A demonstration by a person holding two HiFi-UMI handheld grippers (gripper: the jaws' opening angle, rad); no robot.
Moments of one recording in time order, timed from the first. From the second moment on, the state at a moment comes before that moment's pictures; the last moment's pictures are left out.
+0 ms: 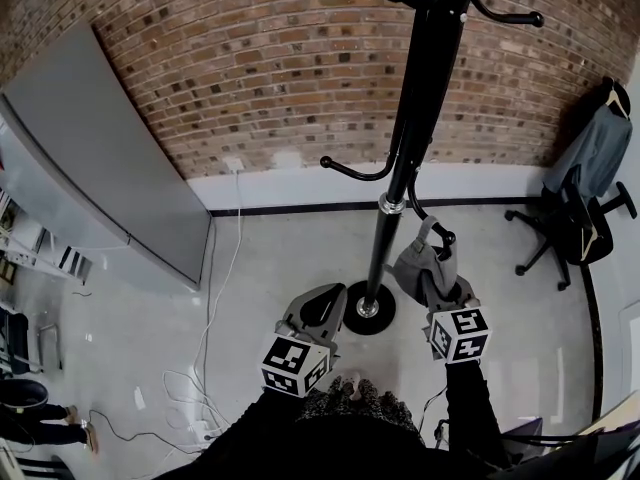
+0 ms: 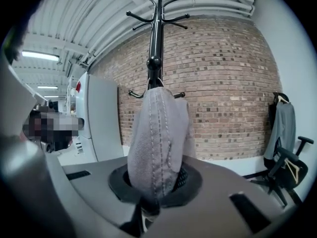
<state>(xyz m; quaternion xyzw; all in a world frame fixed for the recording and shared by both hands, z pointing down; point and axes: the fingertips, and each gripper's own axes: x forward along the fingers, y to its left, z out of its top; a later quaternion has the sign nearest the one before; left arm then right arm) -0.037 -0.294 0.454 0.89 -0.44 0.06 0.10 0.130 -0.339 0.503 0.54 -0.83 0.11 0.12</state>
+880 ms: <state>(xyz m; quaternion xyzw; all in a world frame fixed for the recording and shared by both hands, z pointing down) -0.012 -0.280 0.441 0.90 -0.42 0.05 0.09 0.139 -0.304 0.439 0.52 -0.84 0.09 0.09</state>
